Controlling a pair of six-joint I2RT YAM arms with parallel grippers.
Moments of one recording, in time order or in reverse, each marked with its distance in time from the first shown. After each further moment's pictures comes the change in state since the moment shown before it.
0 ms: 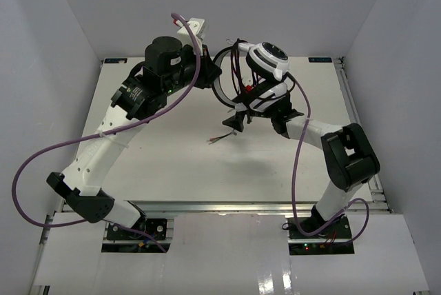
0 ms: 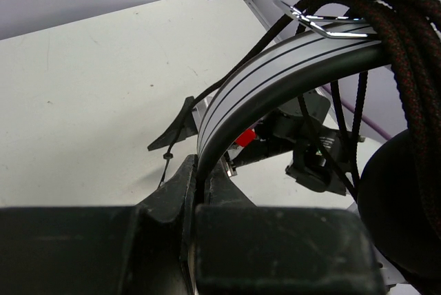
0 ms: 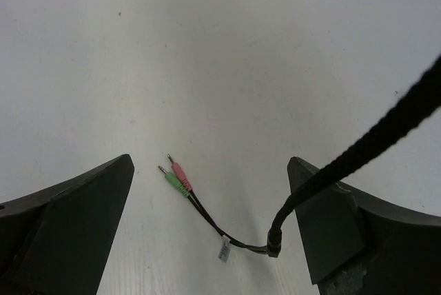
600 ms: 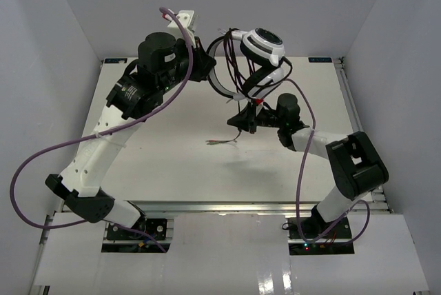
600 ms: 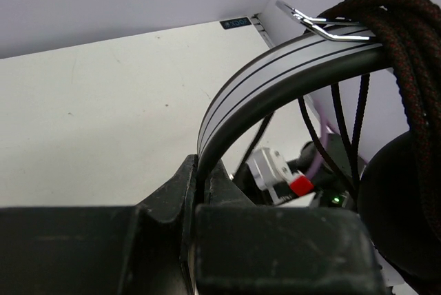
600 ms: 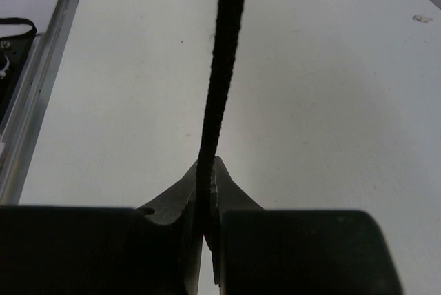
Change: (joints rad) left arm 0.018 0.000 0.041 0.013 -0.075 -0.030; right arm -0.005 -0.076 -0.191 0.306 -0.139 0.151
